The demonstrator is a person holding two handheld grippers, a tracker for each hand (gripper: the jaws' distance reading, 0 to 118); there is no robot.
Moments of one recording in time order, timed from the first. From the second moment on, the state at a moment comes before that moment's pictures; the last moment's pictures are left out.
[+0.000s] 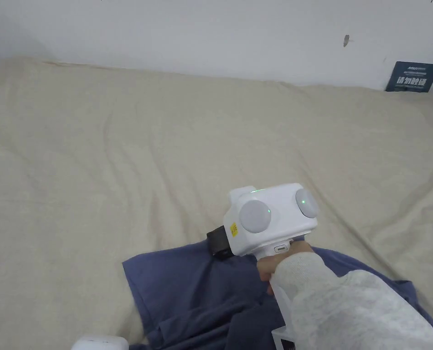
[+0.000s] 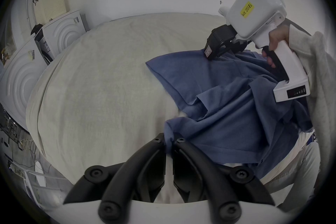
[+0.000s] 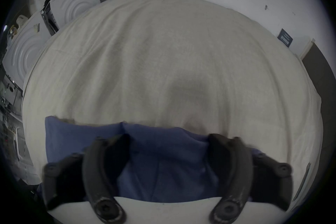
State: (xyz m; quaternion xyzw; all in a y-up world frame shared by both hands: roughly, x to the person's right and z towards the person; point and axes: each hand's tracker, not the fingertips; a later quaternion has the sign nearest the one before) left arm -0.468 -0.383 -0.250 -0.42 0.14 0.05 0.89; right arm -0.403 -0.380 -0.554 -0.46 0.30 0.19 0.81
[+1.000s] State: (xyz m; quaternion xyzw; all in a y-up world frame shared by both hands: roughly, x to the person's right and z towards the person) left arm -0.457 -0.227 -0.255 -0.28 0.21 -0.01 0.94; right arm -0.101 -0.096 -0.513 -0.27 0.22 -0.02 0.94
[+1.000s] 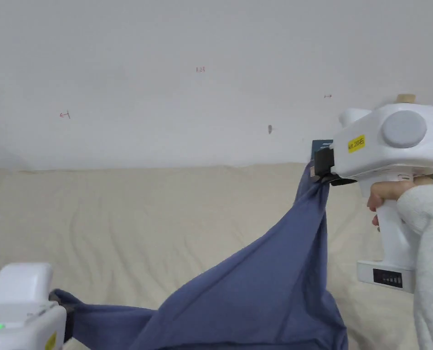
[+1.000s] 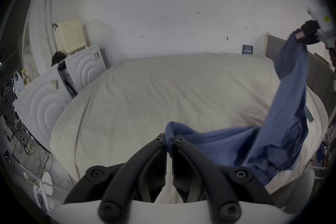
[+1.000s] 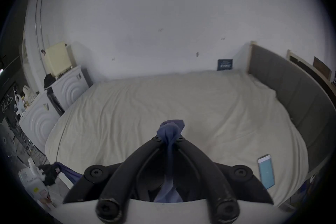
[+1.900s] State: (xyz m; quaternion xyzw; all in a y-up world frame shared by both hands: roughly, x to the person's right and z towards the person) left arm -0.513 0.020 -0.429 -0.11 0.23 -0.02 0.97; right arm -0.038 0.066 -0.614 -0.19 0.17 -0.13 0.96
